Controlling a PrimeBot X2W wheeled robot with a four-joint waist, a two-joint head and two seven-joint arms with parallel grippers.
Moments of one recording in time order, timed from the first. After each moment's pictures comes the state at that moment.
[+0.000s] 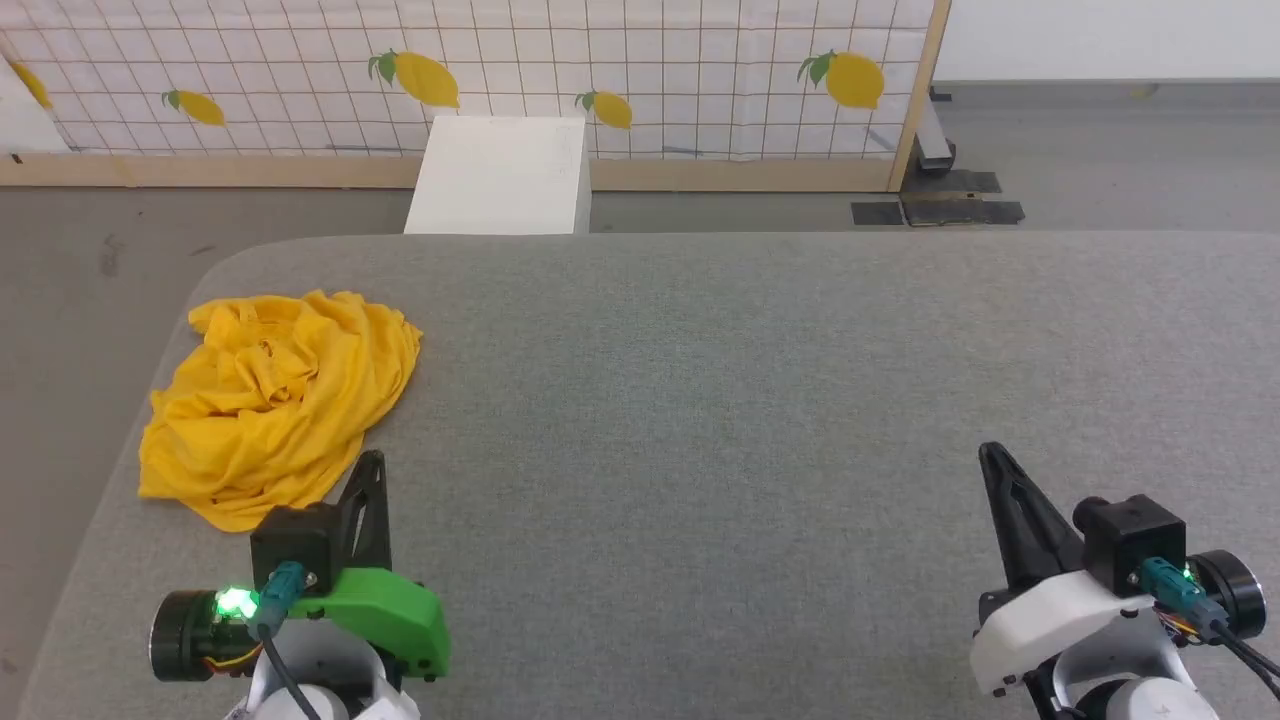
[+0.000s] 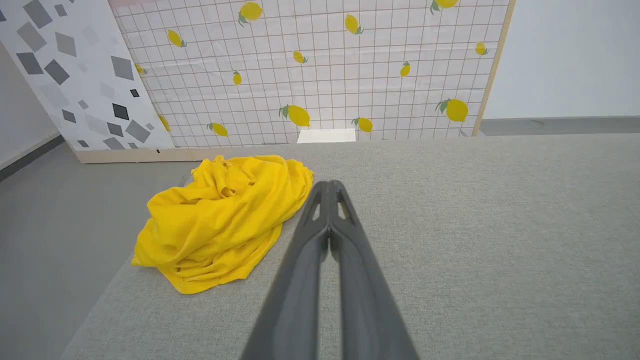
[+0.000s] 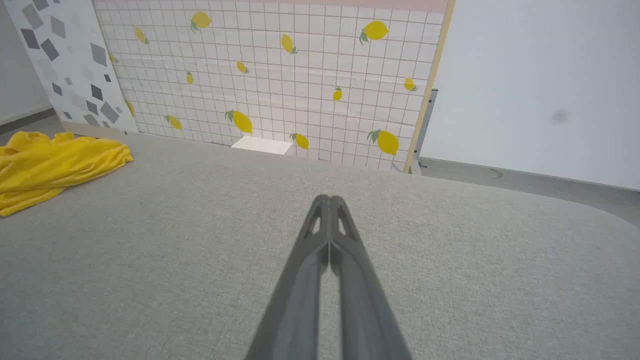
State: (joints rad) left arm -0.01 0.05 0.00 0.00 -0.01 -0.01 0.00; right arm 0.02 -0.05 0.00 0.00 0.01 0.13 0.00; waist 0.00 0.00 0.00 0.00
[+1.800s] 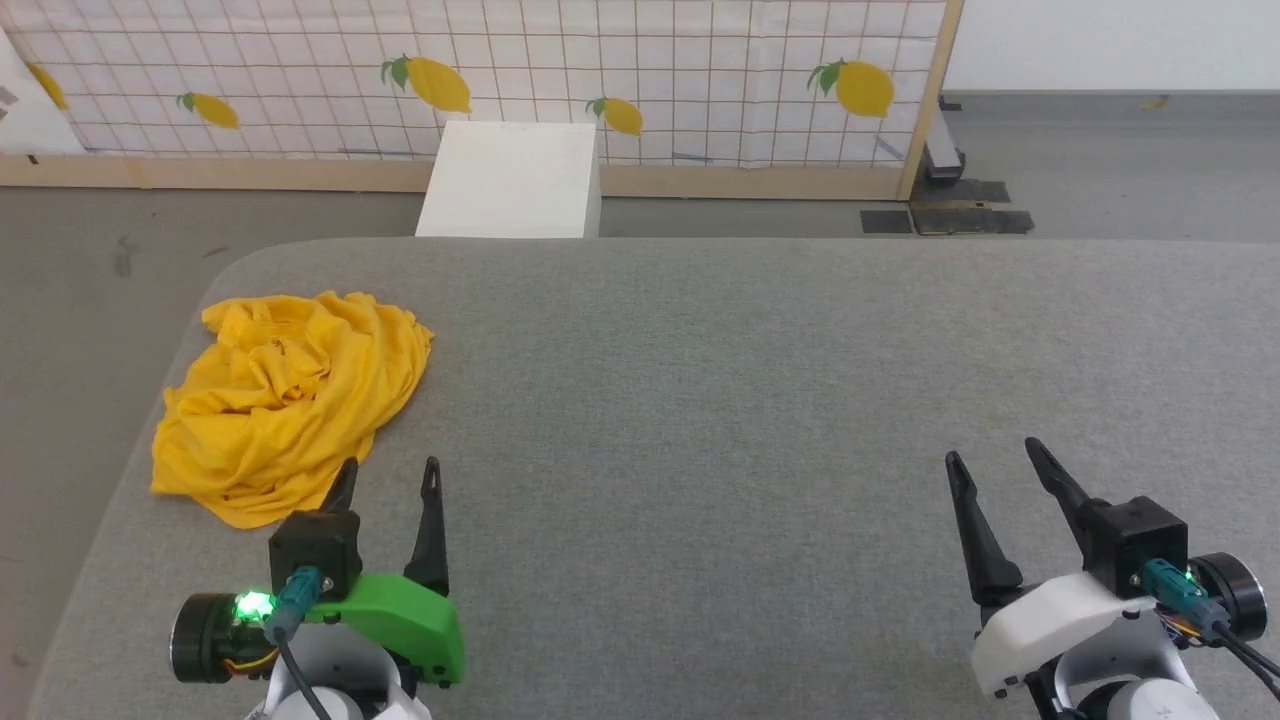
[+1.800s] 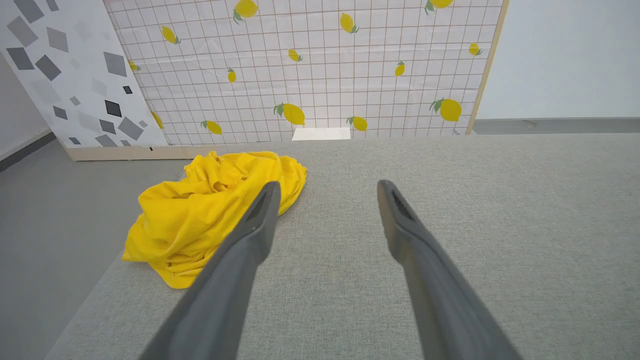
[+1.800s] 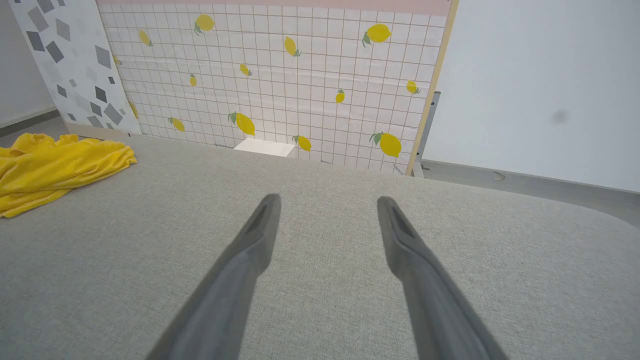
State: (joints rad) left arm -0.02 0.05 -0.03 0.03 -0.03 -0.01 -0.02; right arm 0.02 -0.05 -0.01 0.00 0.01 0.13 0.00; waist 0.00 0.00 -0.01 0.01
